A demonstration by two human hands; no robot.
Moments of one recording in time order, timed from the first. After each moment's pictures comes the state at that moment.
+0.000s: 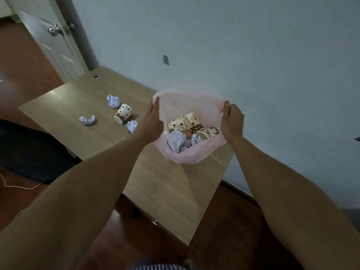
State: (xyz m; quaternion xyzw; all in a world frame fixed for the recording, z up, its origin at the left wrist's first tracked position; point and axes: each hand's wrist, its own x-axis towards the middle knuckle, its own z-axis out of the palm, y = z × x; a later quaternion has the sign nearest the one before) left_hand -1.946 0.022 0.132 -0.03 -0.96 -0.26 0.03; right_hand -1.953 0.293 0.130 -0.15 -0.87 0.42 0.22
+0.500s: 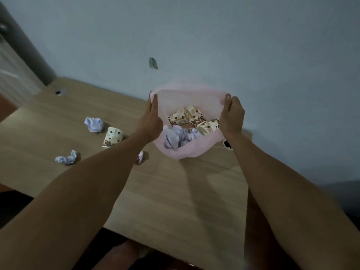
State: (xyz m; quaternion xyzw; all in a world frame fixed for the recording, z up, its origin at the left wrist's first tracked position) left_hand -2.138 -0.034 0.090 -0.17 -0.94 -0.30 -0.02; right_hand -2.075 0.222 0.109 -0.24 -0.84 0.38 0.31
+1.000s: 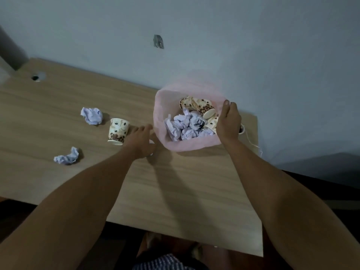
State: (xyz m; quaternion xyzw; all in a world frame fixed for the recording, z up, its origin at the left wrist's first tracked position) left_hand -2.149 -0.154 -0.010 -0.21 -0.94 -0.18 -0.18; right_hand -2.069 0.131 0.055 -0.31 -0.85 0.31 0.29
